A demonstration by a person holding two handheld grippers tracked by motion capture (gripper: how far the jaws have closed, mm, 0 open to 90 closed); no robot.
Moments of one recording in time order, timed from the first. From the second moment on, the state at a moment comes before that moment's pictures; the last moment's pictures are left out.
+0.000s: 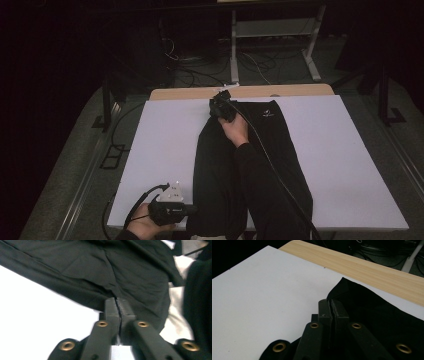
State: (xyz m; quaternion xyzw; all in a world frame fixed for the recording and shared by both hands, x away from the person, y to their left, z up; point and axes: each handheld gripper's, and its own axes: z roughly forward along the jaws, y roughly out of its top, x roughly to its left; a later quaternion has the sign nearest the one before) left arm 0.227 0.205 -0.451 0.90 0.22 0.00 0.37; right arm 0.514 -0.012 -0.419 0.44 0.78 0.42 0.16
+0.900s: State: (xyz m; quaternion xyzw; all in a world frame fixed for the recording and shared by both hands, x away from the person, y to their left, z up) left arm 0.222 0.194 -0.438 0.88 0.21 -0.01 0.42; right arm 0.520 -0.048 -0.393 0.45 0.77 0.42 0.16
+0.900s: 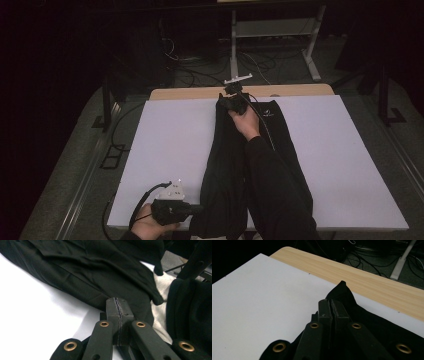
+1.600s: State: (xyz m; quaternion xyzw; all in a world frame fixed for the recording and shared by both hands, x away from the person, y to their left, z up) left arm 0.213 0.168 -0.424 0.87 0.17 -0.05 0.47; right arm 0.521 -0.076 -0.380 0.45 0.78 0.41 0.16
